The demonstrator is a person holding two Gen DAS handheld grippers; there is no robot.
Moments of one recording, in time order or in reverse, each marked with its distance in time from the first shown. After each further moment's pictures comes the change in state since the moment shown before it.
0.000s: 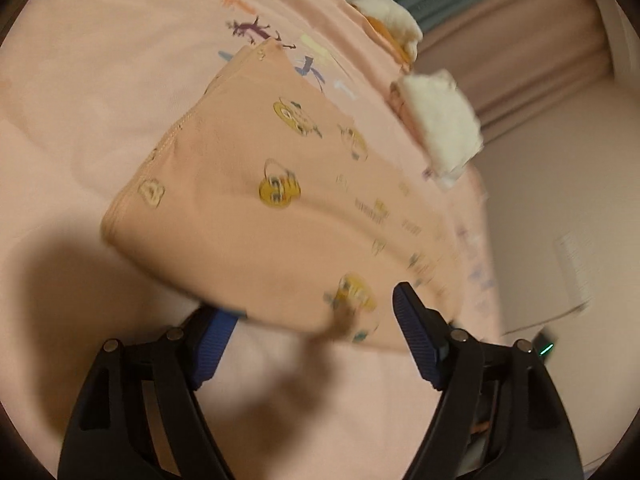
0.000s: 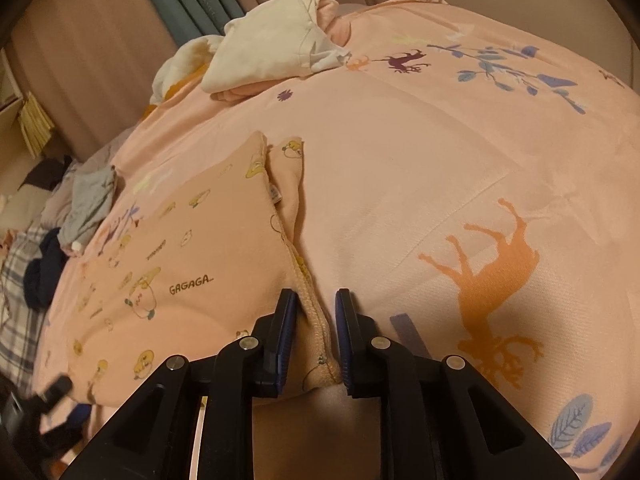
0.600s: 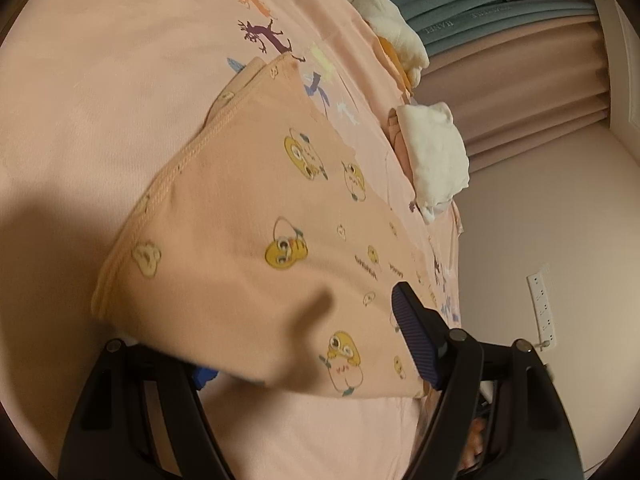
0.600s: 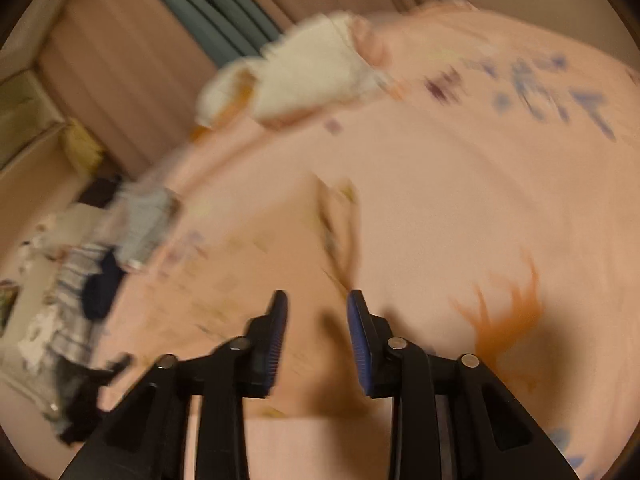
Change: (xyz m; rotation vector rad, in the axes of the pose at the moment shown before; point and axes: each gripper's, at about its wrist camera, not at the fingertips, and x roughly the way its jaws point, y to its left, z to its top) left arm 0.008 0.010 0.028 -0.093 -0.030 -0.070; right arm -0.038 0.002 0.035 0.007 -0.049 0.252
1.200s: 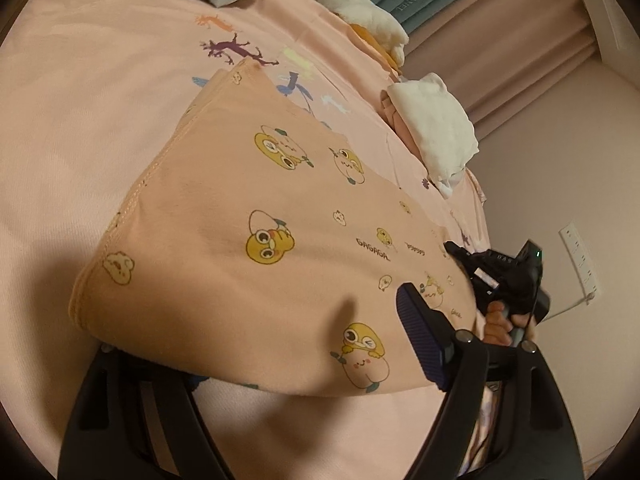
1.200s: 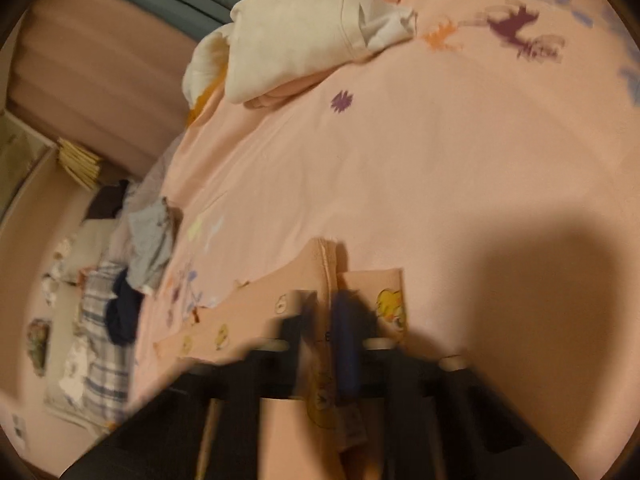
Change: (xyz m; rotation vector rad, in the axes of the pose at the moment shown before) left arm 0.010 -0.014 -0.011 0.200 -0.004 0.098; right arm 0.130 -0.020 0.065 0.168 0.212 0.119
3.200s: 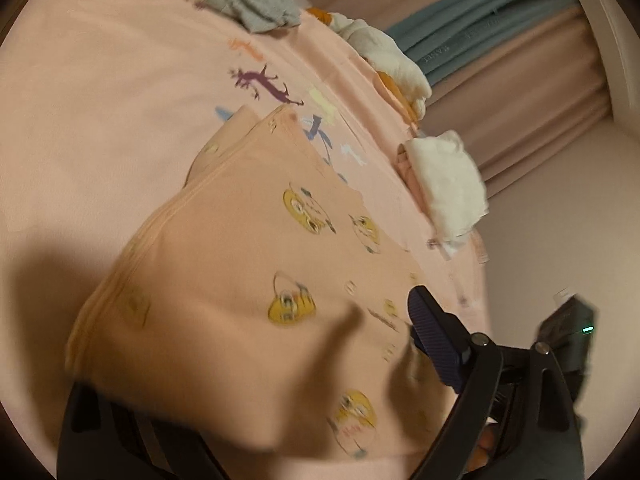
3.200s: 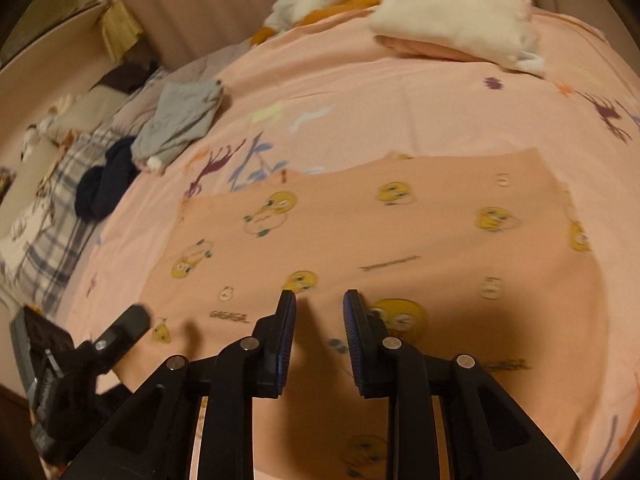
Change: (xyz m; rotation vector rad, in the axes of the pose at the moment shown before) left arm 0.006 -0.003 0.018 -0.094 -0.168 0.037; right arm 0.032 0.133 -0.104 -0.432 0.099 -0.181
